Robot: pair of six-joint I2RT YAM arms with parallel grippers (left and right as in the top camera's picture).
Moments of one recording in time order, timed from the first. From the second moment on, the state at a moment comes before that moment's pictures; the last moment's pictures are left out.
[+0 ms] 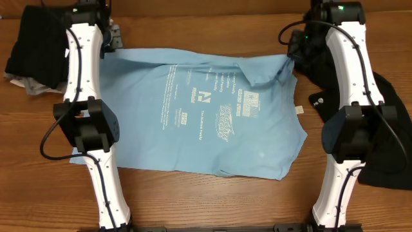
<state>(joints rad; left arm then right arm) 0.12 2.49 2.55 -1.27 -0.13 -0.10 0.00 2.26 2.28 -1.41 -0.13 0.28</state>
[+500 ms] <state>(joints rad) 0.19 2.49 2.55 -1.45 -0.13 -0.07 0.00 2.26 2.23 -1.54 -0.15 0.26</state>
